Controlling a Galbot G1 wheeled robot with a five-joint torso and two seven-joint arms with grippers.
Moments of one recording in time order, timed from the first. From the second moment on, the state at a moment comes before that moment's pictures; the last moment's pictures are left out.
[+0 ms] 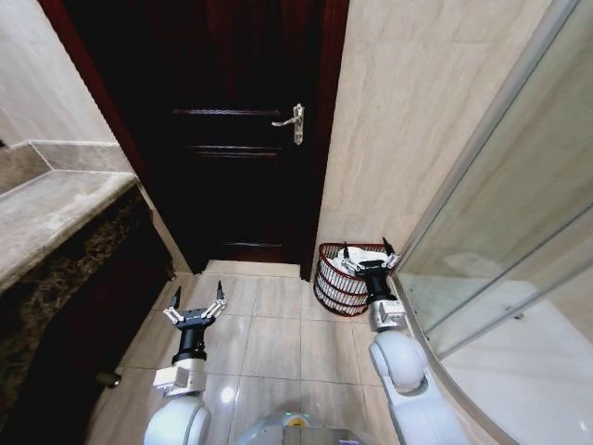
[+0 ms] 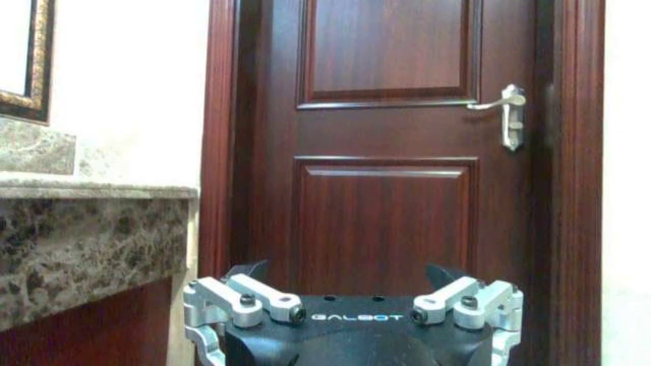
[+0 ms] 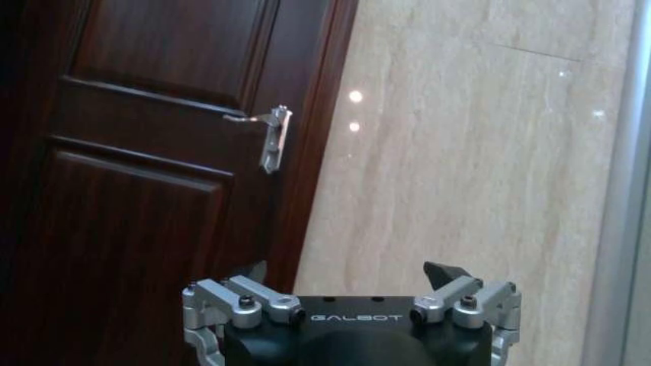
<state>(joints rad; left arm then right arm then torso) 1.79 -1.50 -0.57 -2.25 -0.08 -0.23 -0.20 -1.32 1.40 0.33 2.18 -0.15 -0.13 0.18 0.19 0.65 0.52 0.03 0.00</state>
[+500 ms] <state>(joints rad) 1.79 -1.52 -0.56 -2.25 -0.08 -0.23 -0.22 -1.32 1.39 0.33 2.18 -0.14 -0.11 0.17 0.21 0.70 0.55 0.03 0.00</state>
